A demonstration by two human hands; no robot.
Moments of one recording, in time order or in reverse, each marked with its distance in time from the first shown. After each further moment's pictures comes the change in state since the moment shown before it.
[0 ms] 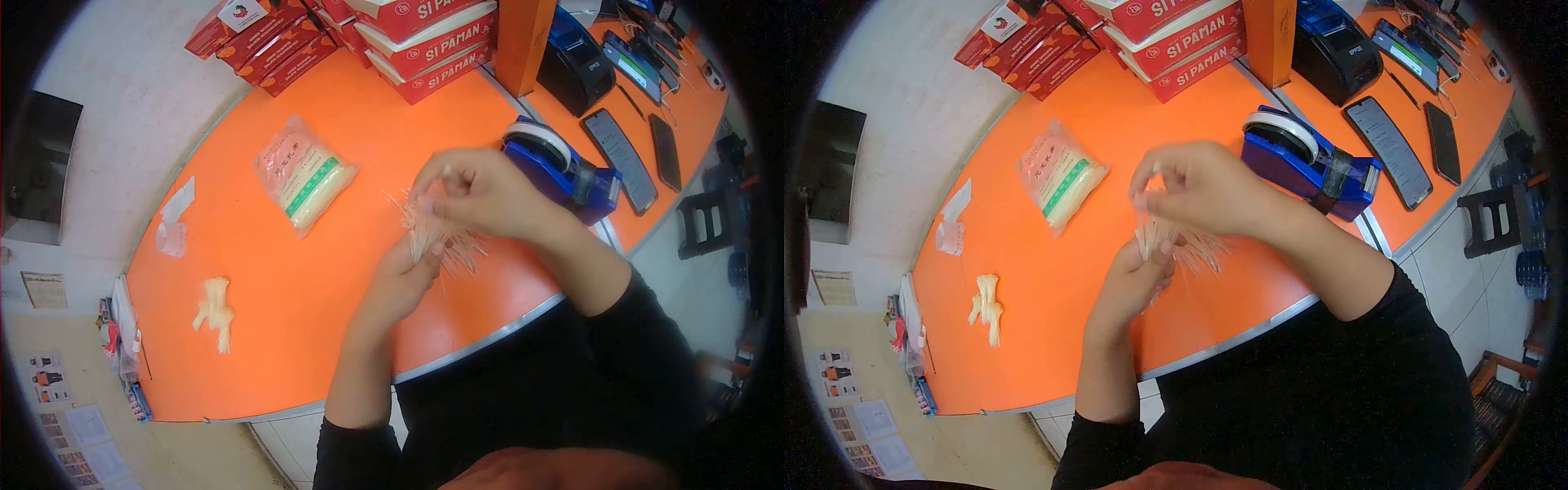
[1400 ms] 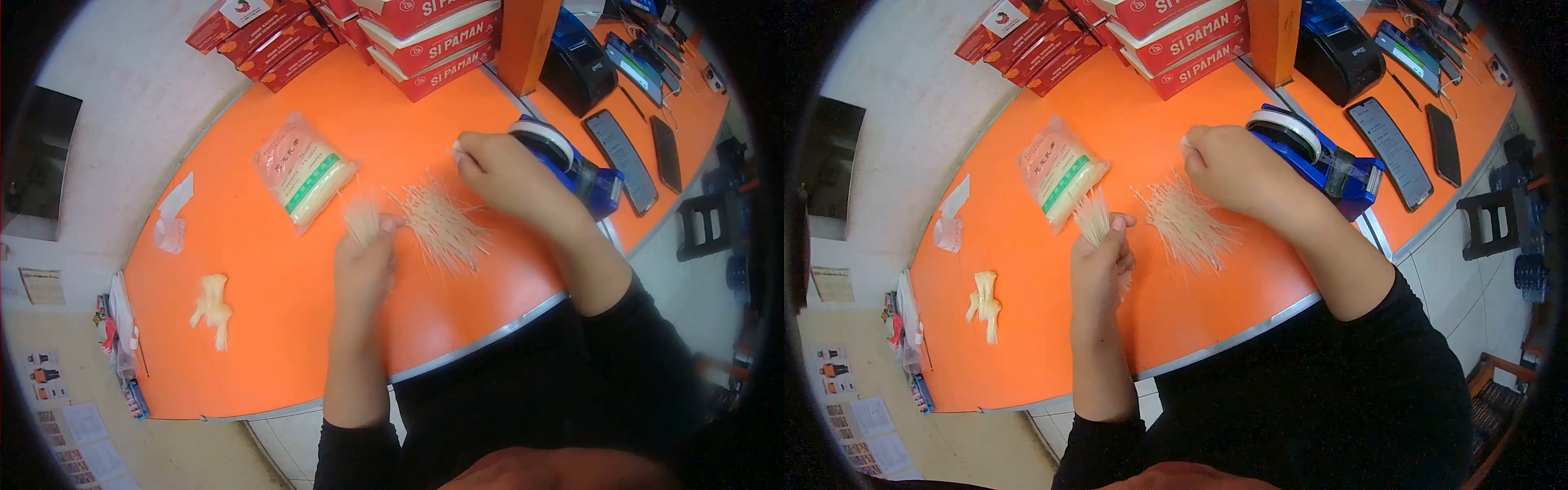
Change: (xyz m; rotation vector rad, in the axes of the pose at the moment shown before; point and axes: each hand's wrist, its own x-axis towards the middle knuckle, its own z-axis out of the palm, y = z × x) left_hand -0.004 0.008 -0.021 -0.138 0.431 0.024; right_hand 0.006 0.017 -0.010 -0.453 0.232 0.038
